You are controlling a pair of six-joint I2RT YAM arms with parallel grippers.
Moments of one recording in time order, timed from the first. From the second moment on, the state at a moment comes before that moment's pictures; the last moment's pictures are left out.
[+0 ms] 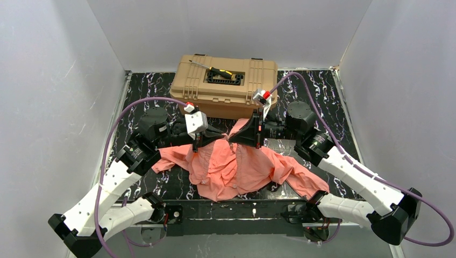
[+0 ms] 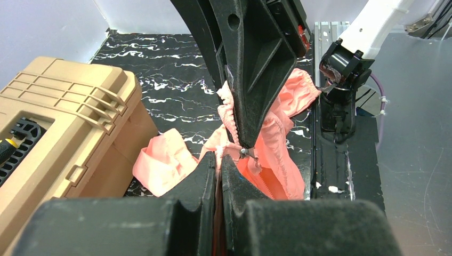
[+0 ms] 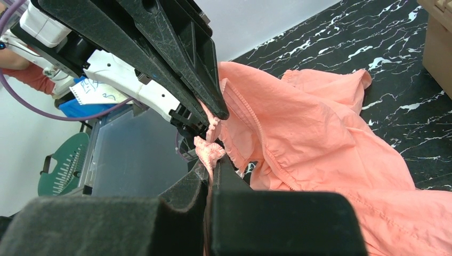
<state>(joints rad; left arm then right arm) -0.68 0.88 1.04 -0.32 0.67 0.24 0.79 1.04 0.99 -0.01 -0.69 0.45</state>
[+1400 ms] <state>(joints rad) -0.70 0.90 1.08 -0.35 0.66 0.25 0.79 0.93 0.86 0.26 -0.60 0.54</state>
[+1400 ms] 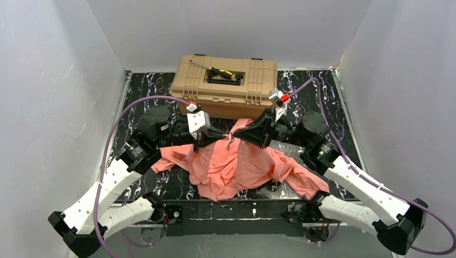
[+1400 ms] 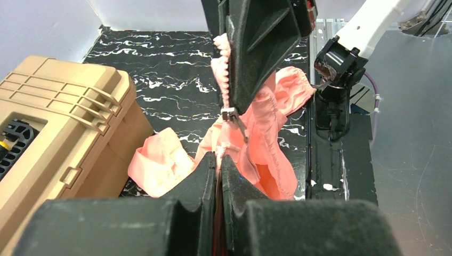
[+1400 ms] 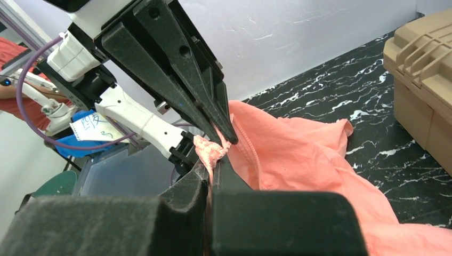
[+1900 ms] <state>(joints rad) -0.70 0.90 1.08 -0.35 0.63 0.26 0.79 0.97 0.86 0.11 -0.64 0.50</state>
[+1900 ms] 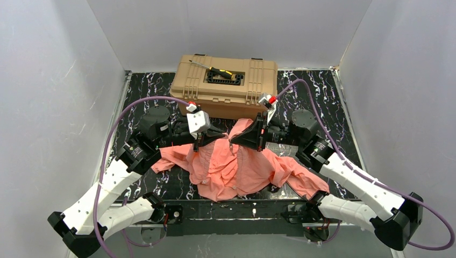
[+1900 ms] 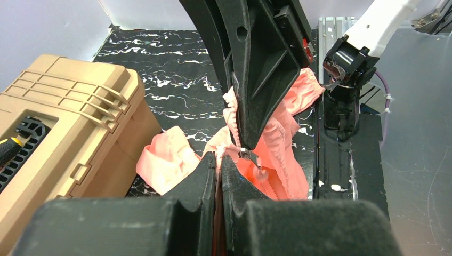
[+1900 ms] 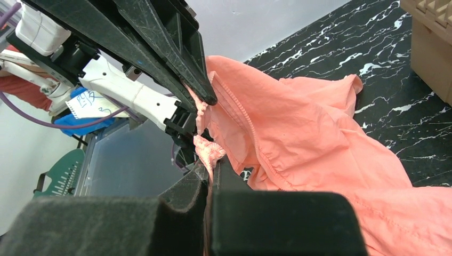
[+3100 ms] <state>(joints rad) -0.71 0.90 1.08 -0.35 0.64 0.27 0.79 0.98 0.86 0.15 -0.65 0.52</state>
